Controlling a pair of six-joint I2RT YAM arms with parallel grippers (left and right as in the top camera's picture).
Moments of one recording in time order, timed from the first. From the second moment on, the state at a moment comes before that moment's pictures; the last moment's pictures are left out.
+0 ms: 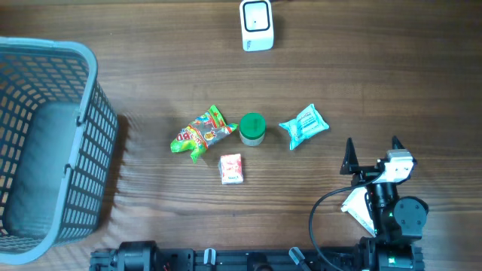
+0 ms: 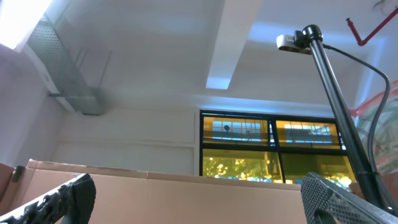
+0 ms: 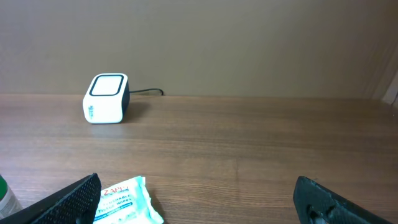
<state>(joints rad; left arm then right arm) 0.02 0.01 1.44 -0.47 0.09 -0.18 -0.08 0.06 0.01 0.00 -0.11 -0.01</state>
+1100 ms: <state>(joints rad) -0.01 0.02 0.28 -0.55 0.24 -0.15 -0.08 0.06 0.01 0.00 -0.11 -0.01</state>
